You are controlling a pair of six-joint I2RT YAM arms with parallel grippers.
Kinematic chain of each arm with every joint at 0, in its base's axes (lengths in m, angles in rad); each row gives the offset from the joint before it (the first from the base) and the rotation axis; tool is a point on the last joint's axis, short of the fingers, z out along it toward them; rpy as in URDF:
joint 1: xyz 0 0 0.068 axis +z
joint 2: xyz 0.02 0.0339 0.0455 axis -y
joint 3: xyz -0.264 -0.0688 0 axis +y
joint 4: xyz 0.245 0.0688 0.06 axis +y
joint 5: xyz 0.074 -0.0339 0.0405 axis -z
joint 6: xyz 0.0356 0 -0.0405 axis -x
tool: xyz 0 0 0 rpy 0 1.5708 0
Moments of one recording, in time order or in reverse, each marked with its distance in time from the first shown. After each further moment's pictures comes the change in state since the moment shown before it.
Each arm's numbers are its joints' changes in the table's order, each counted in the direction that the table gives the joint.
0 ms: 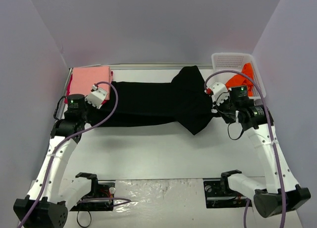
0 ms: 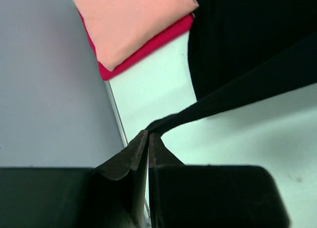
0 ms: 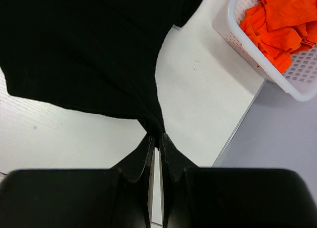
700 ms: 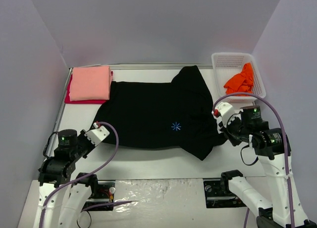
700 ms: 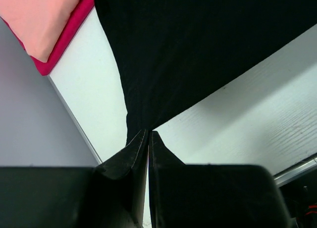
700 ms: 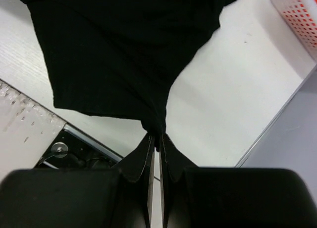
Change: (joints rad) left arm 0.003 0.497 0.189 0.435 0.271 -0.140; right arm 0.000 0.283 0.038 0.280 -0.150 0.002
